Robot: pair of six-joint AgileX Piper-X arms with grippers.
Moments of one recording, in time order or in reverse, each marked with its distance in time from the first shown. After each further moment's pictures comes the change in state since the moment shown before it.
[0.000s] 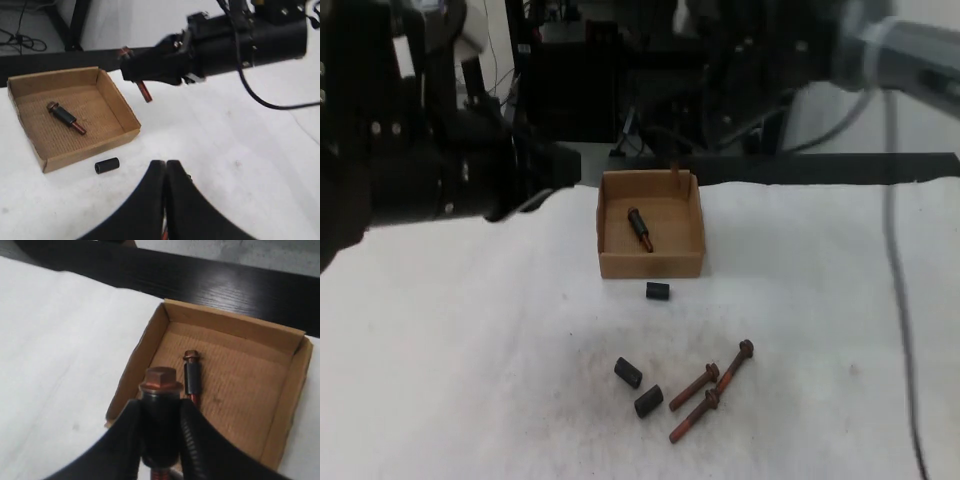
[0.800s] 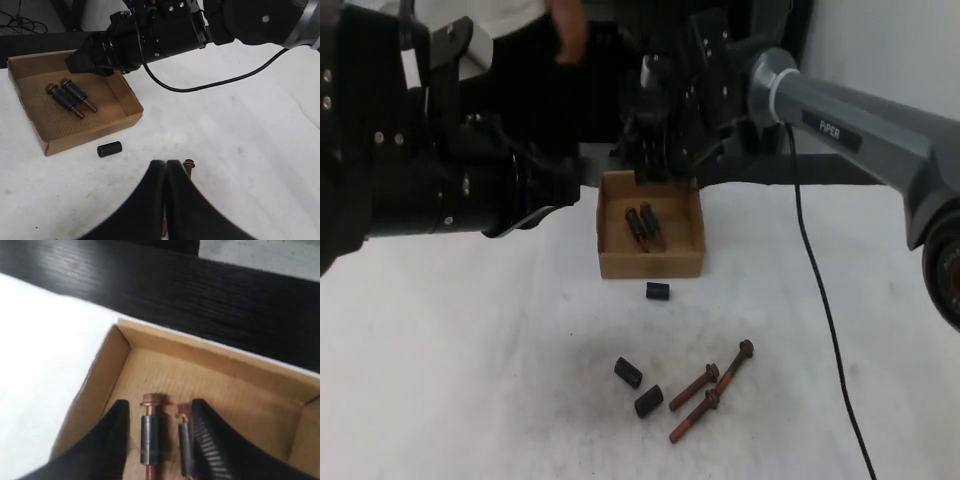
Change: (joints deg) left arm 0.0 0.0 0.1 1.4 0.0 0.4; right arm 0.0 19.4 -17.3 2.0 4.0 -1.0
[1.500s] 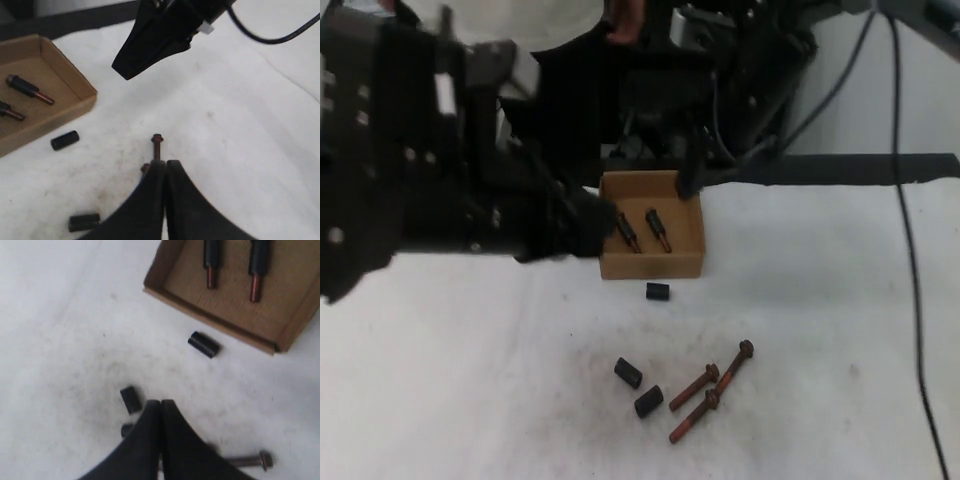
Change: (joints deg) left arm -8.7 3.5 0.1 2.3 2.5 7.4; right arm -0.2 -22.4 10.9 31.2 -11.5 -7.7
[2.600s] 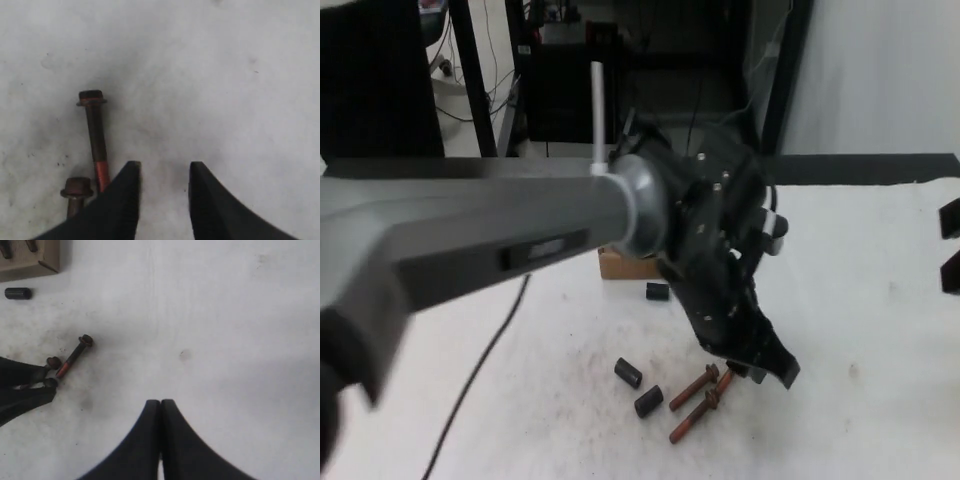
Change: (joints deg) left arm -18.9 41.6 -34.1 19.0 -11.8 4.9; right arm -29.7 -44.1 44.6 -7.6 5.3 -0.3
